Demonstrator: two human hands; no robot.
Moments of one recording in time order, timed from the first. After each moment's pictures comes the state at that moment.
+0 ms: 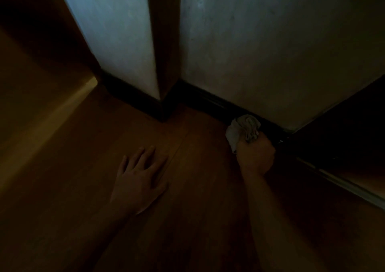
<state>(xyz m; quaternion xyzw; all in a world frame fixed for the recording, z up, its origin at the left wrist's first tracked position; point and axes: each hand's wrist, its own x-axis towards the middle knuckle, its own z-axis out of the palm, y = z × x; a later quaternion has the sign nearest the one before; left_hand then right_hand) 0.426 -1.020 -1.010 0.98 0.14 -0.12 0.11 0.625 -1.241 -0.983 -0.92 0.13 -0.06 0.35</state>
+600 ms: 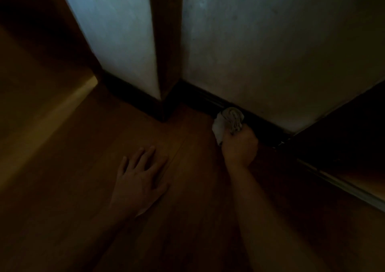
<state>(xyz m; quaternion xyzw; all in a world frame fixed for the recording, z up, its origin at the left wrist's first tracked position) 0.427 -1.023 -1.009 0.97 0.15 -0.12 0.11 0.631 -1.203 -0.987 -0.93 0.09 -0.04 0.36</state>
